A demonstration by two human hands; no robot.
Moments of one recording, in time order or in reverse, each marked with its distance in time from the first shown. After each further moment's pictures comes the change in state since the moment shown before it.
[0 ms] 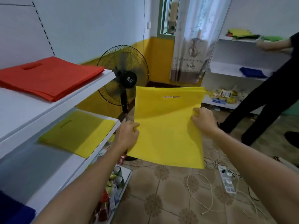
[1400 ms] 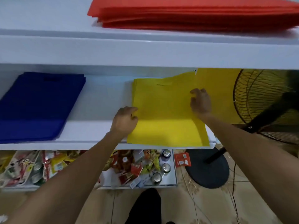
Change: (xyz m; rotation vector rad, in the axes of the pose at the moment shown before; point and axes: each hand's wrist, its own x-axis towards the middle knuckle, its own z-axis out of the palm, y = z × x) left_hand 0.030 -0.270 0.042 0.127 0.515 -1.044; right_hand 0.212 -0.295 0.432 0.136 -0.566 -1.018
